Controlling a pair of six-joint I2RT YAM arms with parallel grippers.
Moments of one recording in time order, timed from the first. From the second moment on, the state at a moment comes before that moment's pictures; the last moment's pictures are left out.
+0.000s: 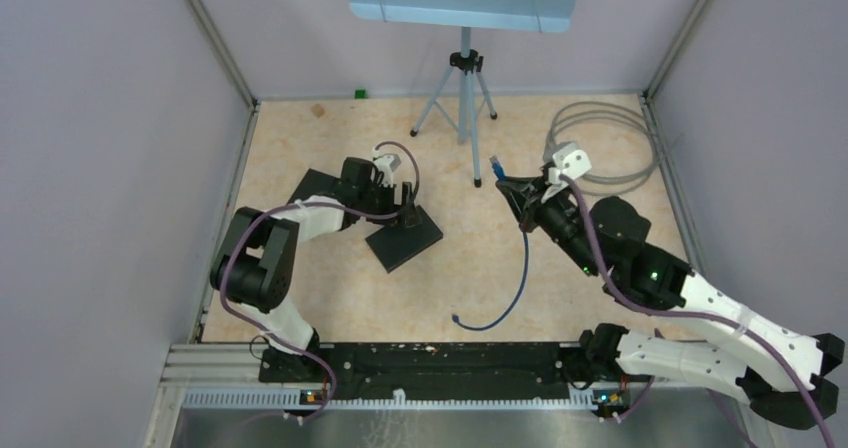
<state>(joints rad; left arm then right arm) -0.33 1.70 0.88 0.00 0.45 -0.23 1.03 0.78 1.00 -0.18 0.40 0.04</state>
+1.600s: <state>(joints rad) -0.30 1.61 0.70 0.23 0.33 -0.32 1.03 1.44 0.50 0.33 0.27 0.30</state>
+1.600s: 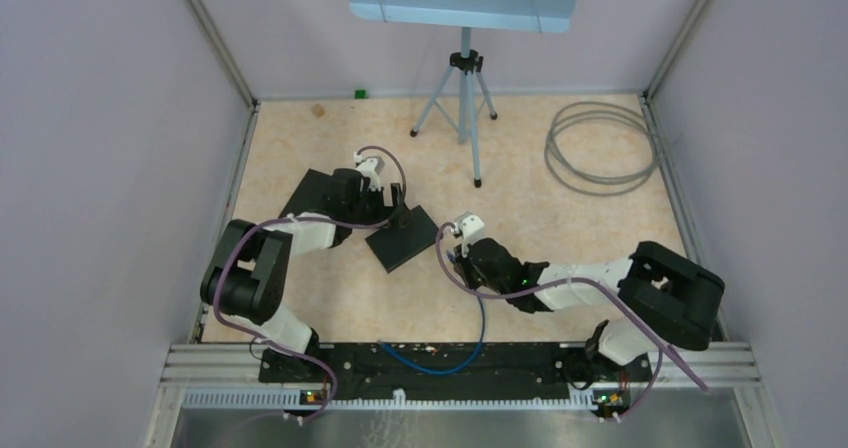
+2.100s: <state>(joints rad) -0.30 1.62 0.69 0.29 0.41 -0.33 1.03 1.59 0.57 0.39 0.28 0.28</state>
